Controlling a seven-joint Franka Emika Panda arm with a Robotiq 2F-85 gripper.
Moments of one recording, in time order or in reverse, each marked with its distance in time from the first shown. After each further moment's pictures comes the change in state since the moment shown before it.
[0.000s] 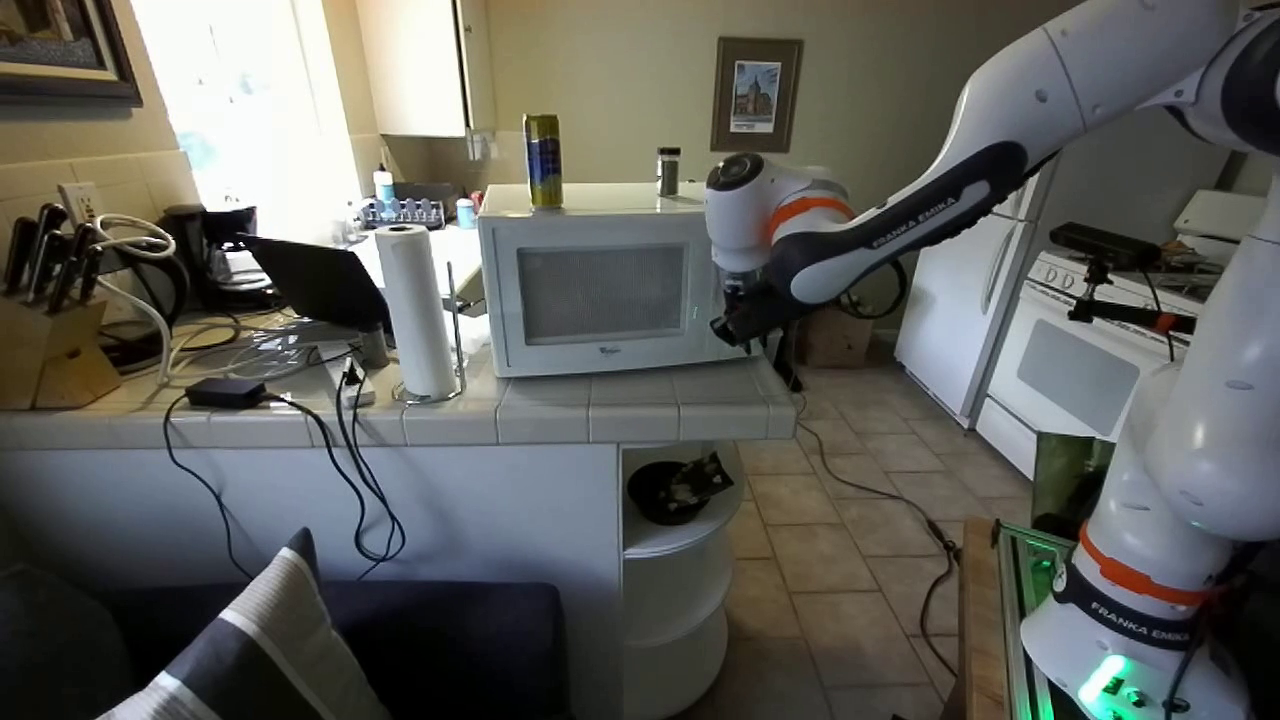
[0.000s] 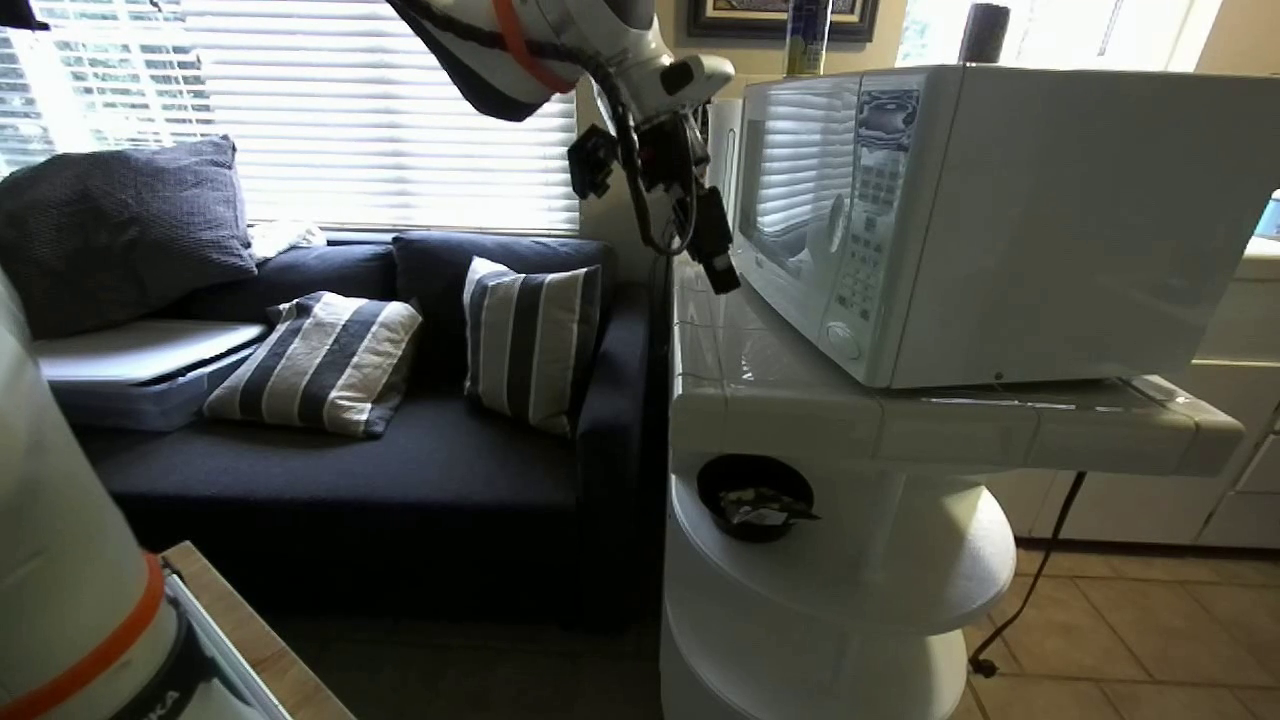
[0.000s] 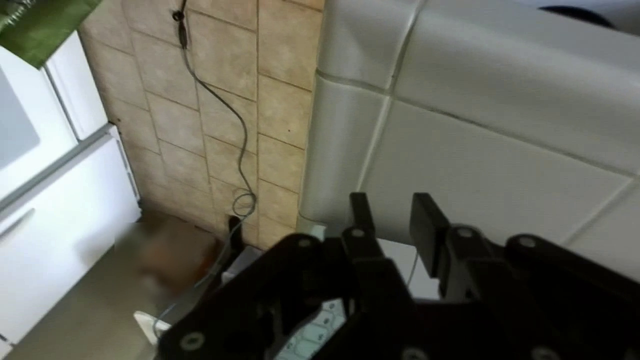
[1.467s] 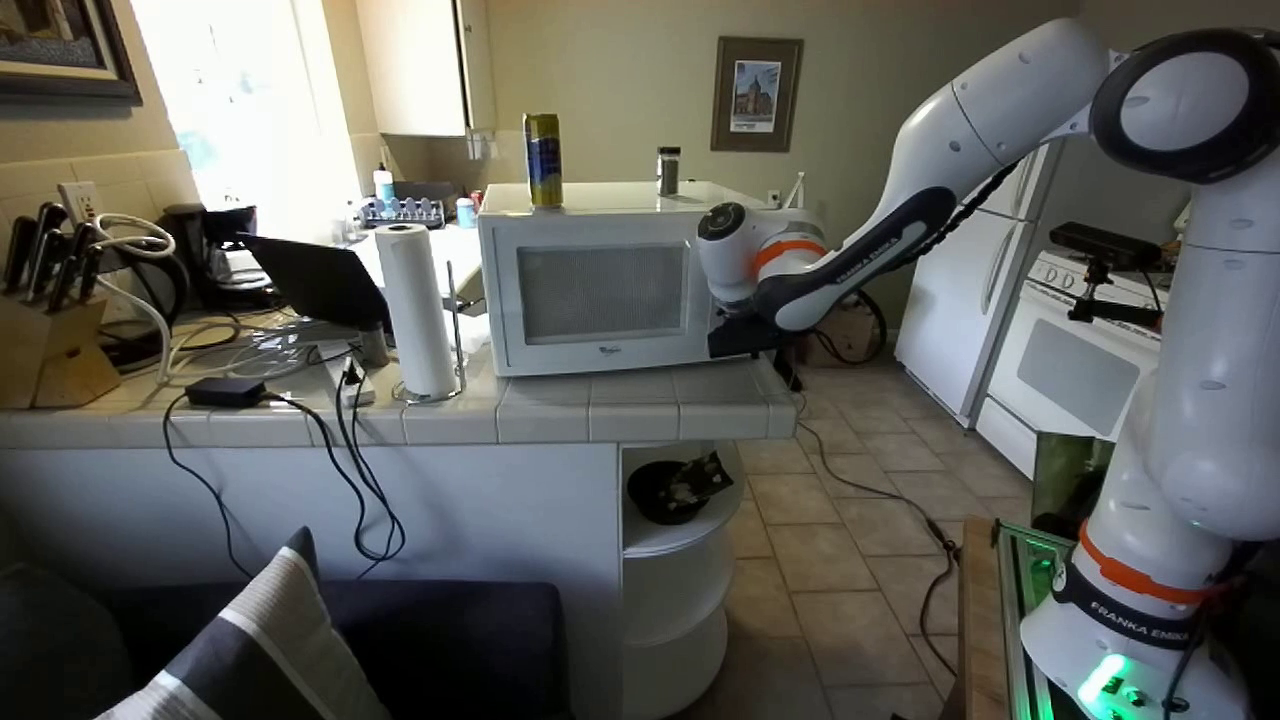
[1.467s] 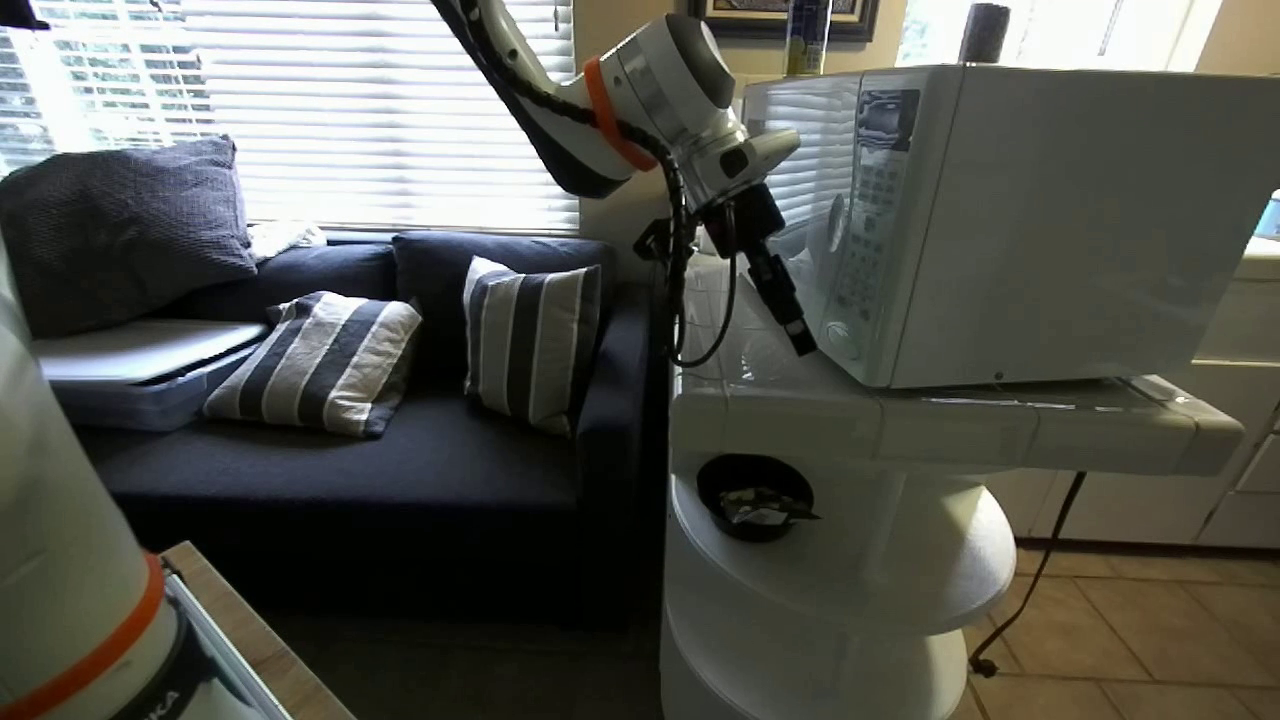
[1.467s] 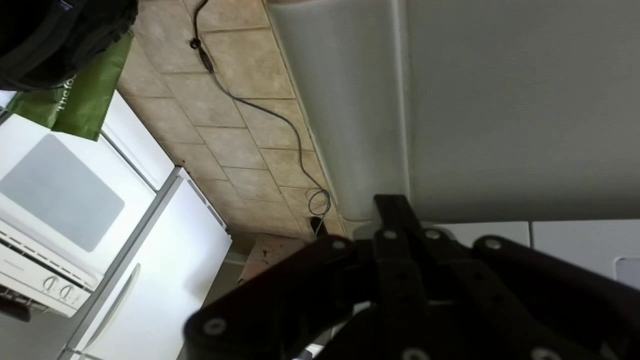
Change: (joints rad) arm 0.007 0.196 -0.147 0.081 -0.152 0.102 0.391
